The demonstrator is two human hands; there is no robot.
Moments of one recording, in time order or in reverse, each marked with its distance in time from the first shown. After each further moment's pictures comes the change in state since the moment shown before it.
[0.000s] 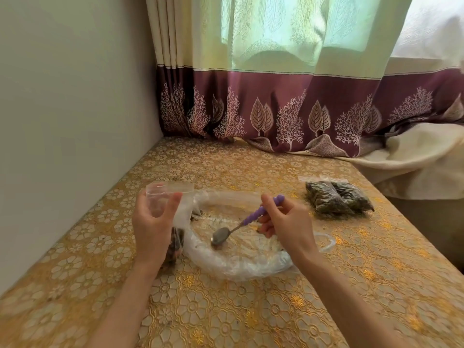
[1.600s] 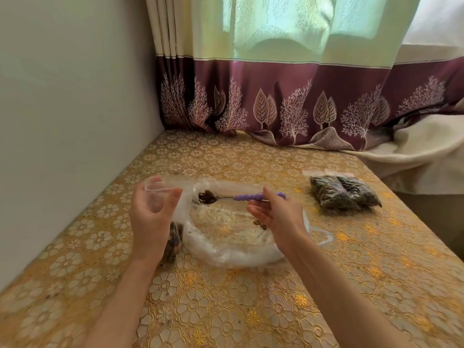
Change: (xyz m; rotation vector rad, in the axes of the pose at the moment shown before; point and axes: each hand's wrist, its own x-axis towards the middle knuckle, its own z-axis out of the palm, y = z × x) left_hand 0.001 0.003 -0.004 0.011 -0.030 -0.040; right_hand 0.017 -0.008 0.019 0.443 0.091 0.417
